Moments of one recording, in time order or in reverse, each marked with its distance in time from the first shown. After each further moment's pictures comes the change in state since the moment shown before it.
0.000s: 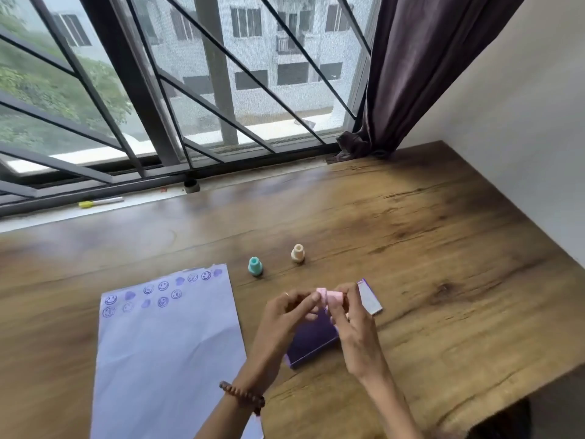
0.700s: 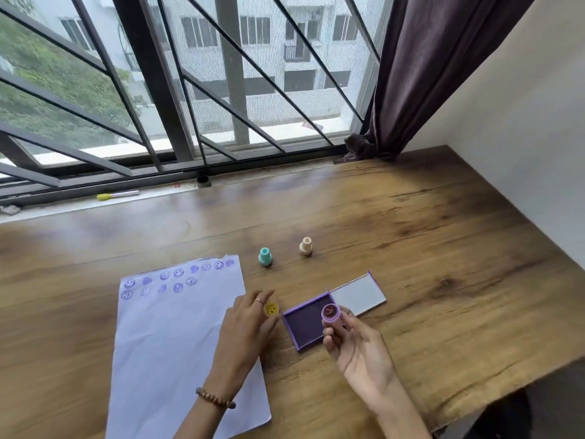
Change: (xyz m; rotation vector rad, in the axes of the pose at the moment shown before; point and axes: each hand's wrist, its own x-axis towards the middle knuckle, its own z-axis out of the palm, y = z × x) left_hand -0.016 -0.057 -0.062 0.985 0.219 0.287; right_hand -0.030 0.004 0.003 1.191 -0.085 0.705
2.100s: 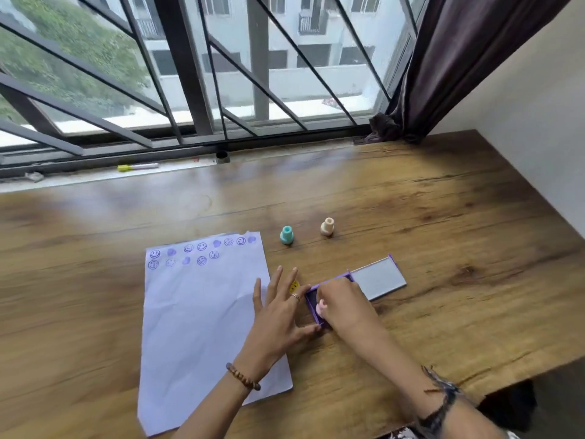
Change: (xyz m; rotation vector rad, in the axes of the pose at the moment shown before) left_hand -0.018 0.000 0.017 0.159 -0.216 0.090; right_hand 0.030 0.012 0.049 -2.208 0.078 -0.285
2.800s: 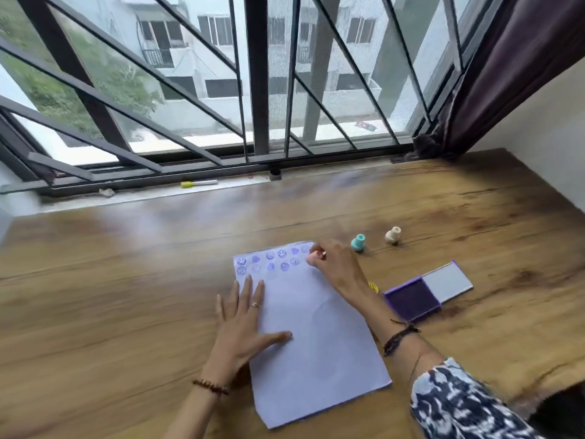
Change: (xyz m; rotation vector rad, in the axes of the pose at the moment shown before) left_hand -0.079 -0.177 -0.072 -0.008 -0.049 -0.269; right_hand 0.074 -0.139 0.033 0.372 0.275 -0.041
